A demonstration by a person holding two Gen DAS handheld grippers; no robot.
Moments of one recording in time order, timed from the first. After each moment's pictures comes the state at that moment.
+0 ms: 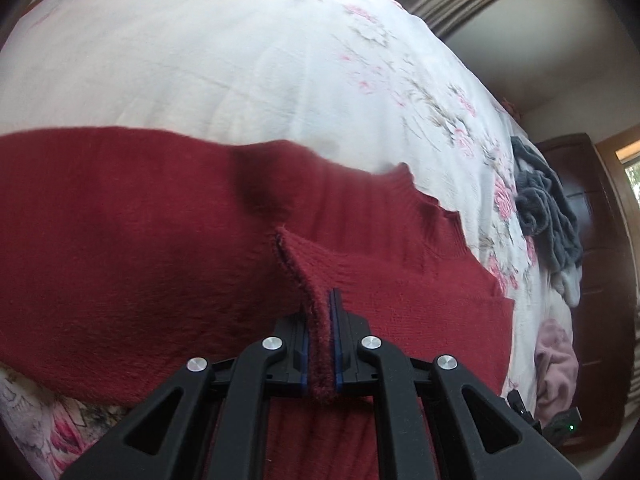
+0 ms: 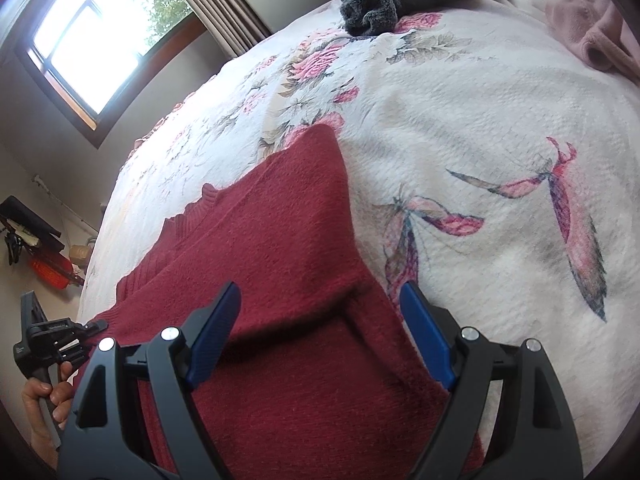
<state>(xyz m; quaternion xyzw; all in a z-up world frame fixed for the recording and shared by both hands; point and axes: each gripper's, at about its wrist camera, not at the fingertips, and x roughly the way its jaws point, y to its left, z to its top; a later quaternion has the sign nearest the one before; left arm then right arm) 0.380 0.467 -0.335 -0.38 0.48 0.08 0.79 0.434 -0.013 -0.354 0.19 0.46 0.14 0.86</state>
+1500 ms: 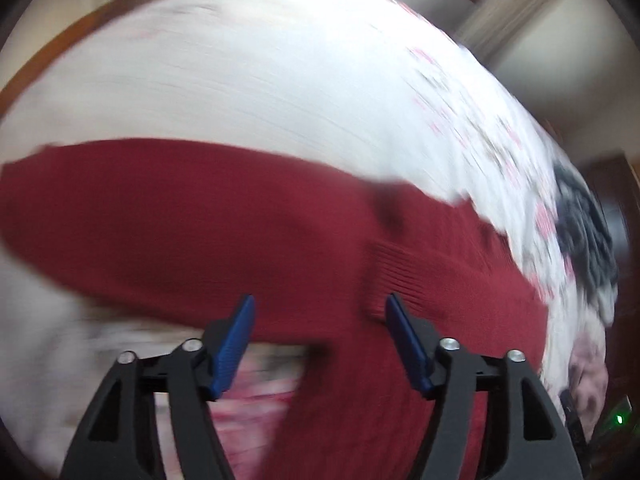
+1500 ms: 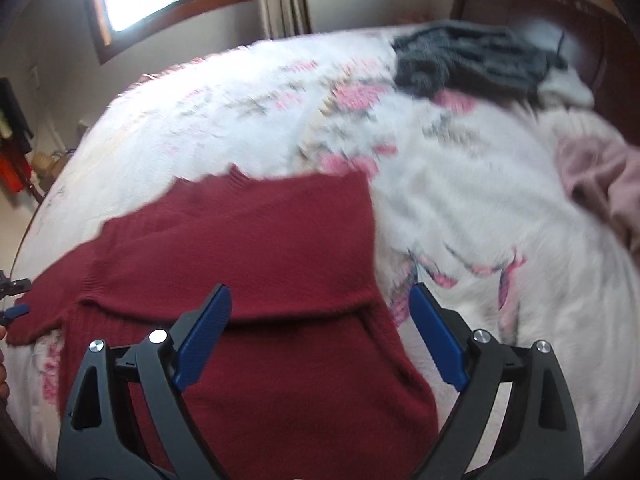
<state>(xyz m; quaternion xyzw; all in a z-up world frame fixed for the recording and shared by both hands) 0.243 0.558 -0.272 -0.37 0.46 0.22 0.78 0.392 0.054 -0.259 -0.02 0.43 0.13 0.89</state>
